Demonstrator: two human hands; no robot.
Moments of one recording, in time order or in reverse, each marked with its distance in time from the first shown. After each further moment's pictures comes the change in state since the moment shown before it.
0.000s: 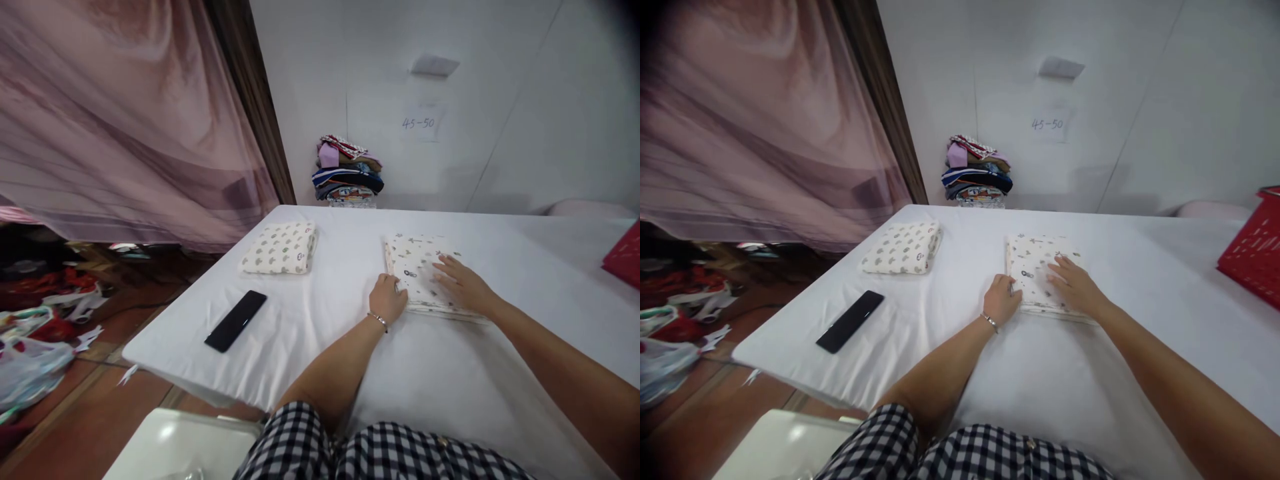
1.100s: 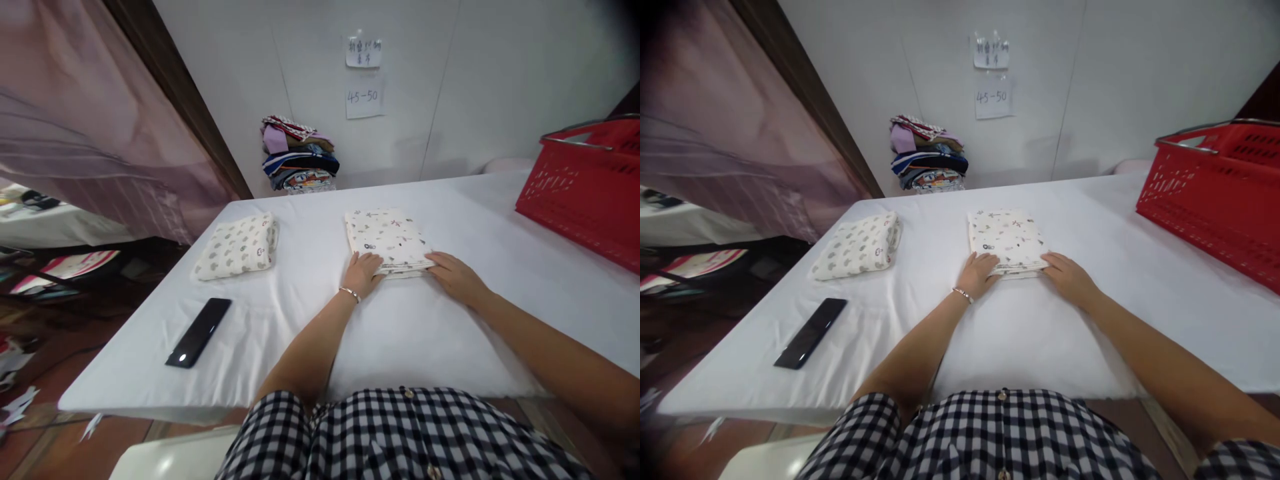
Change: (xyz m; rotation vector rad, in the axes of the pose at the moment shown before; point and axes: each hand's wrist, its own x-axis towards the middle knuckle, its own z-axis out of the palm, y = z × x) left_hand 0.005 -0.006 0.009 0.368 -0.226 0.629; right_hand -0.106 0.027 -0.012 -0.054 0.121 -0.126
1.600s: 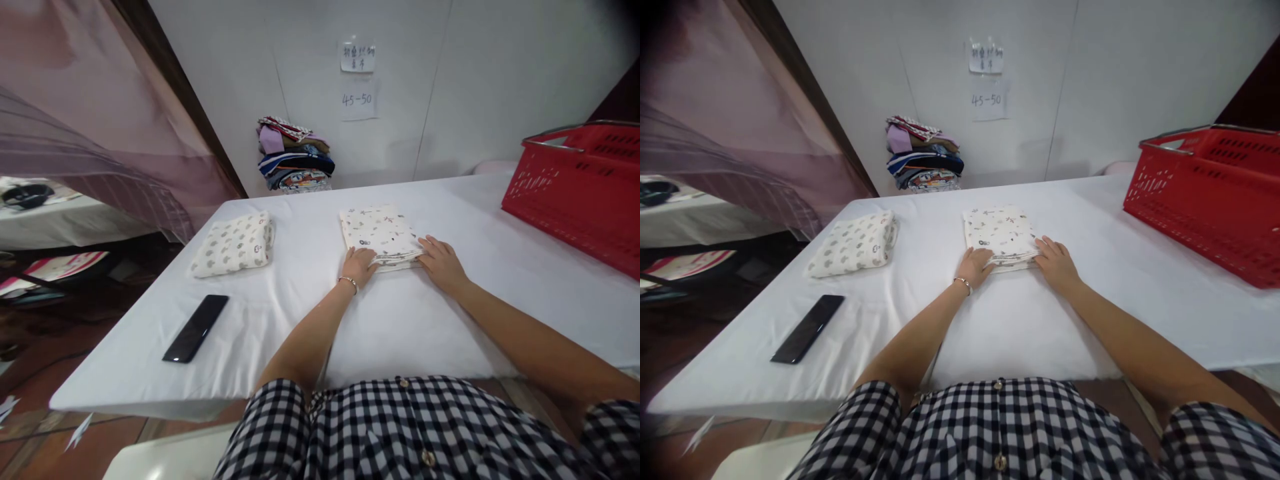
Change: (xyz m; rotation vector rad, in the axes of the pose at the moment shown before) left_hand 0.010 0.000 0.001 -0.054 -0.005 -0.079; right_hand 0.016 -0.016 0.001 -0.216 0.080 0.043
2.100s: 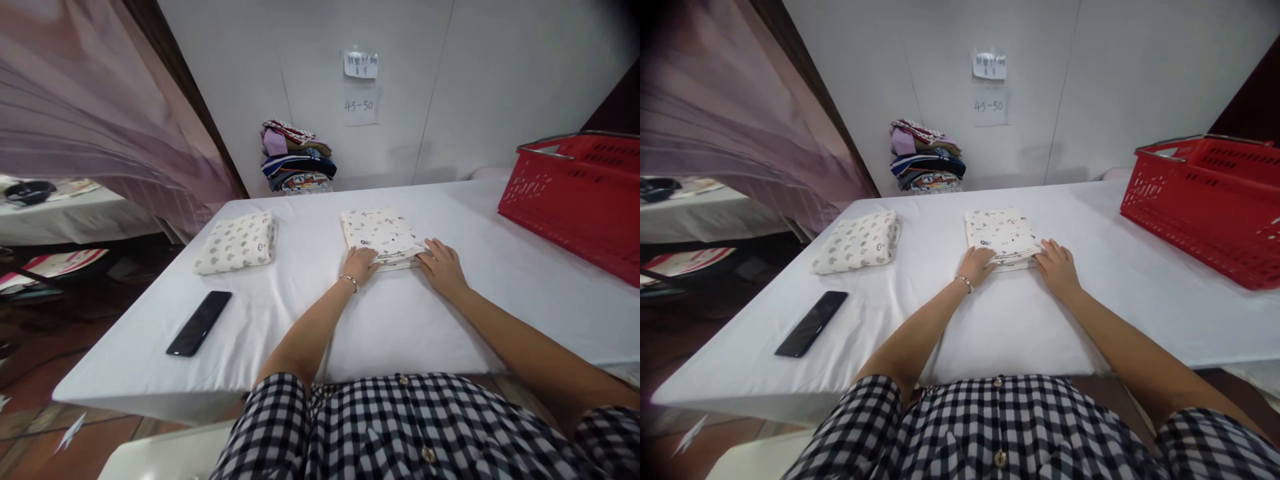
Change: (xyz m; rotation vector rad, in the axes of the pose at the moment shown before) left_hand 0.001 0.001 -0.004 0.002 0.006 0.026; right_hand -0.012 -0.012 -0.001 -0.109 0.072 0.093
